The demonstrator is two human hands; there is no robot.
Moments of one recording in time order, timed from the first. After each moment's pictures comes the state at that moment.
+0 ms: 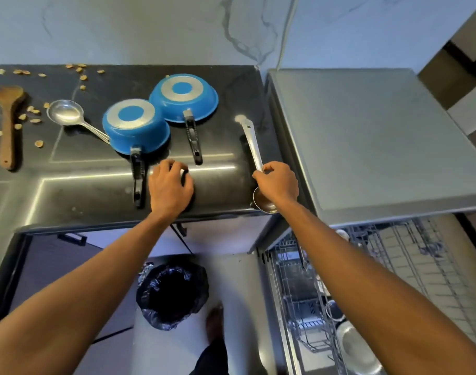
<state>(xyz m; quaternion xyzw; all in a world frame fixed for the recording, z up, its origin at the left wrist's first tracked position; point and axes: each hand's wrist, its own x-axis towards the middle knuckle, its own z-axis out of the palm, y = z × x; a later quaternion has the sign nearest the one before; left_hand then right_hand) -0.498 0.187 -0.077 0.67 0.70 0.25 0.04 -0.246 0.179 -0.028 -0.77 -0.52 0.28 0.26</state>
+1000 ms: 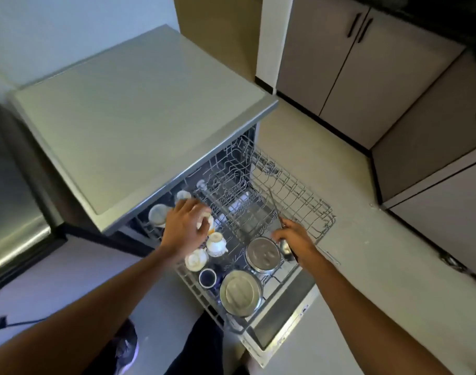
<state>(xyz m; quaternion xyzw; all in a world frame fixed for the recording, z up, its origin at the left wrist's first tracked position) -0.044 0.033 -0.121 0.93 0.31 0.14 0.14 0.180 -0.165 -0.140 -0.76 -0.08 0.47 0.43</state>
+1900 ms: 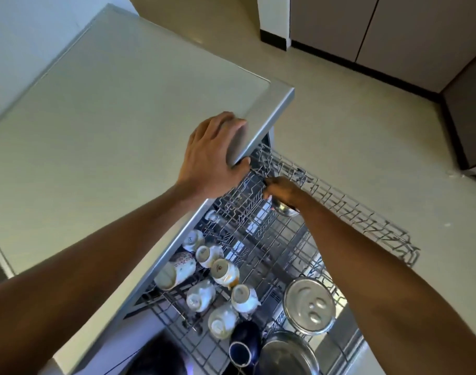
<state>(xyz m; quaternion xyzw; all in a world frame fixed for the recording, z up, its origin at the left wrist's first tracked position) 0.197 0.206 -0.096 0.97 0.20 0.12 0.10 0.323 0.086 -0.252 -0.74 -0.19 0.56 0.33</state>
